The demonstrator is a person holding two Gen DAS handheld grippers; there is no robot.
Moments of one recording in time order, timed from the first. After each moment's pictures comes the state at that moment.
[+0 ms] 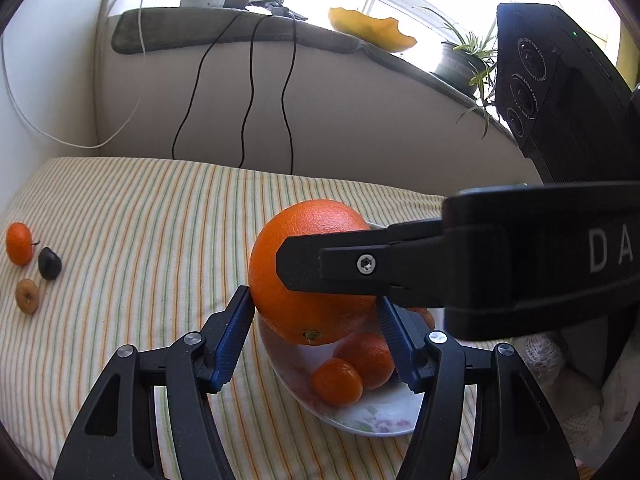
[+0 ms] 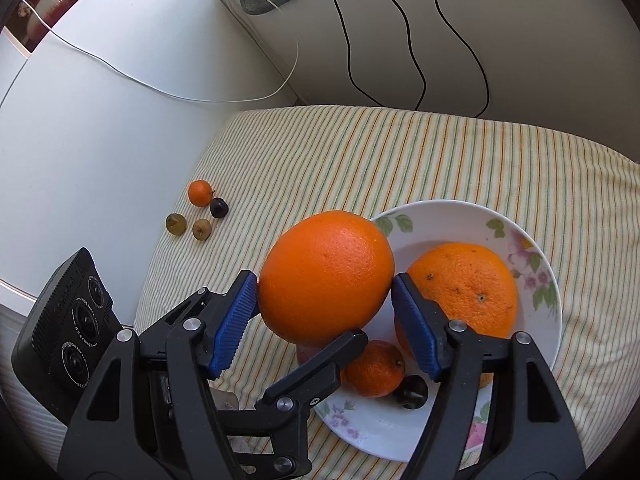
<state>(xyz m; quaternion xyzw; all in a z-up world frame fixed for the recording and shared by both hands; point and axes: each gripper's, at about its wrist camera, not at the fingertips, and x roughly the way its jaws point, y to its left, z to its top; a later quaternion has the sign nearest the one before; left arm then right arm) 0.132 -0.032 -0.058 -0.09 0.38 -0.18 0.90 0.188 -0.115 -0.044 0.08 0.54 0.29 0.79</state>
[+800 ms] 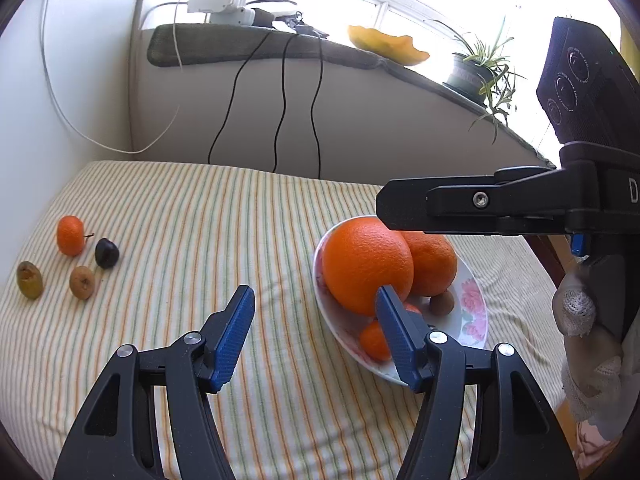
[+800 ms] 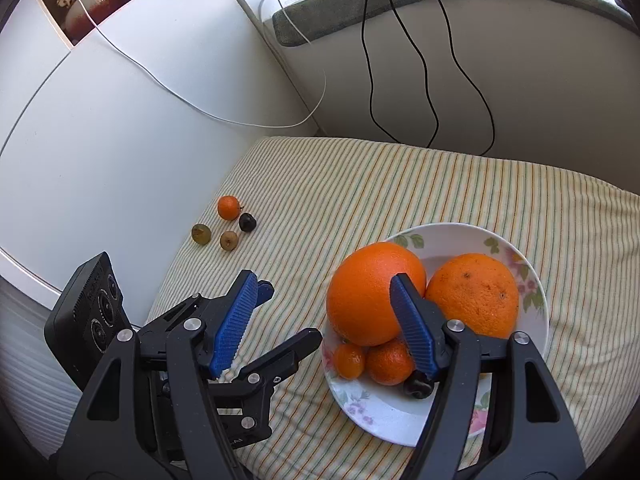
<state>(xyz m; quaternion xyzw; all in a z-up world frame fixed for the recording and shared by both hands) 0.105 0.006 -0.052 -0.08 0.36 -0.14 0.92 0.159 -0.111 -0.015 0.06 0.47 0.31 0.82</state>
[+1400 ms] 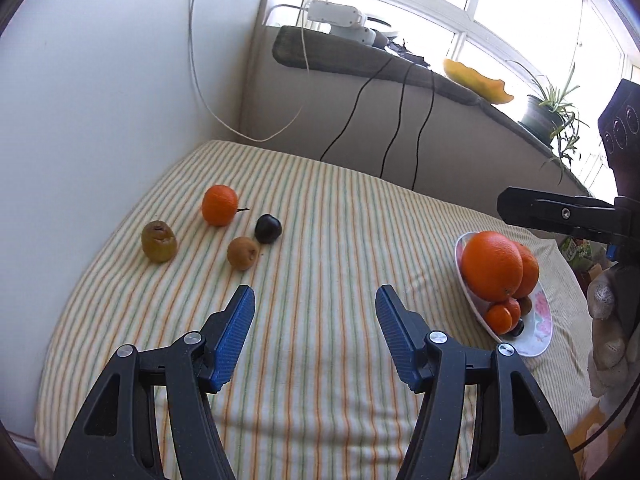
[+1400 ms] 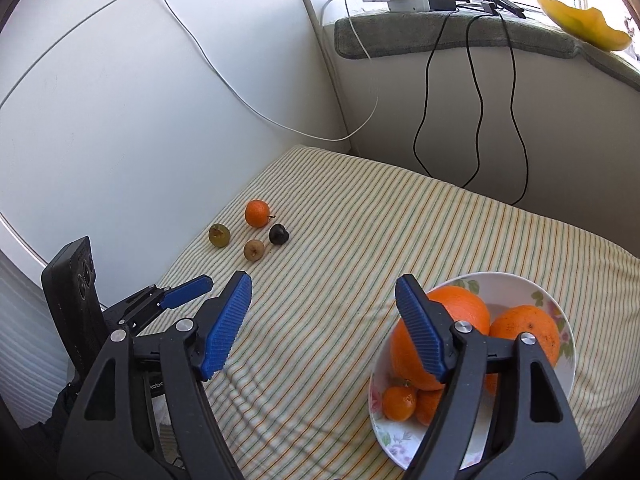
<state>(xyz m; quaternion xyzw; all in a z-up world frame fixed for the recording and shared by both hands) 0.072 0.114 -0.061 -0.12 0.36 -0.02 0.93 0.147 -0.043 -0.009 0.00 0.42 0.35 0.84</state>
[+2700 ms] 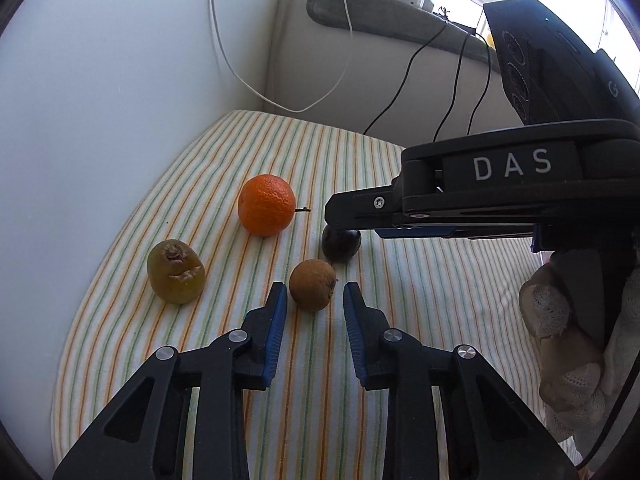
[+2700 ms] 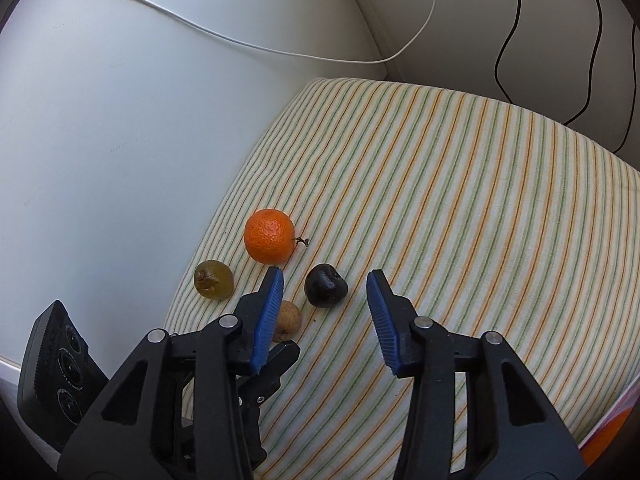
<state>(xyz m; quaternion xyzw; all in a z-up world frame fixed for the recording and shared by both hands) 0.141 0.158 -0.102 -0.11 0.41 -0.01 0.90 0.246 0.103 -0.104 0.05 0.56 0.35 0.75</state>
